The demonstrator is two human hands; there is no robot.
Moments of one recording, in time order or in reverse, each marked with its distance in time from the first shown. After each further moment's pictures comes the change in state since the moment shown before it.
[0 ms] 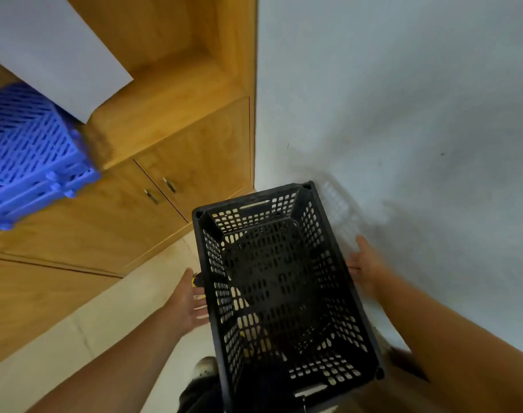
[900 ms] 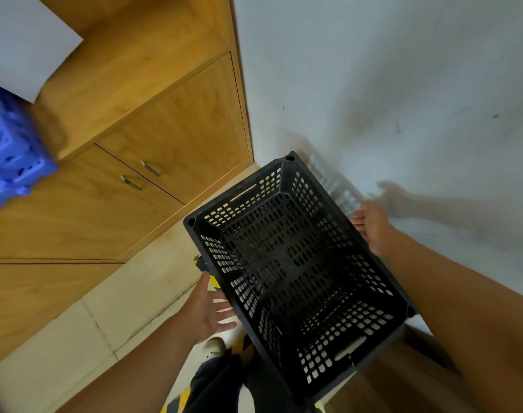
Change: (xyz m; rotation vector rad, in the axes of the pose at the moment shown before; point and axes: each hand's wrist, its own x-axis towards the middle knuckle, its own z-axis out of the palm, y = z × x) left_hand 0.050 -0.024 0.051 0.080 -0.102 -0.153; right_hand 0.125 -0.031 -0.004 -0.041 0.052 -0.068
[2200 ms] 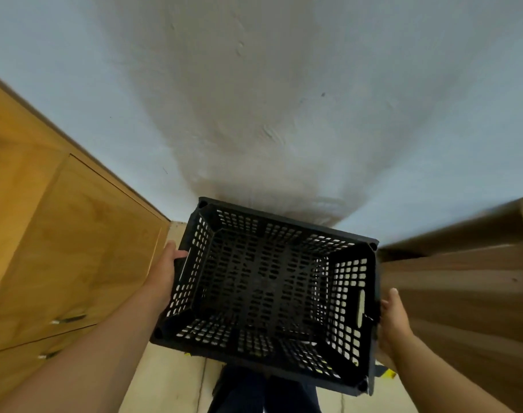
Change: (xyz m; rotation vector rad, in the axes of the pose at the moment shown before) left_hand 0.004 0.204 0.095 0.869 -0.052 0.456; right_hand -0.155 0.182 0.015 0.923 0.511 0.479
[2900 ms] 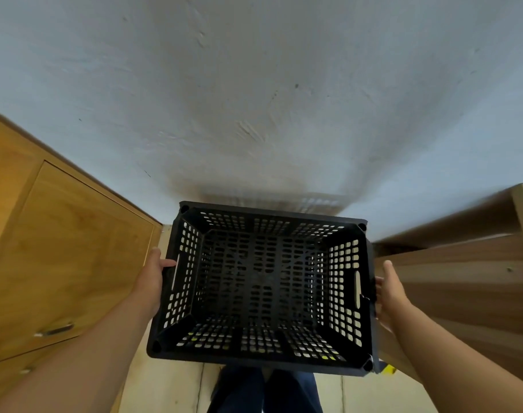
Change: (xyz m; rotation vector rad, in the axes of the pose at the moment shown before) left_hand 0.015 -0.013 0.012 -0.013 0.067 -0.008; right_hand 0.016 -0.040 0.000 -0.001 -0.093 -0.034
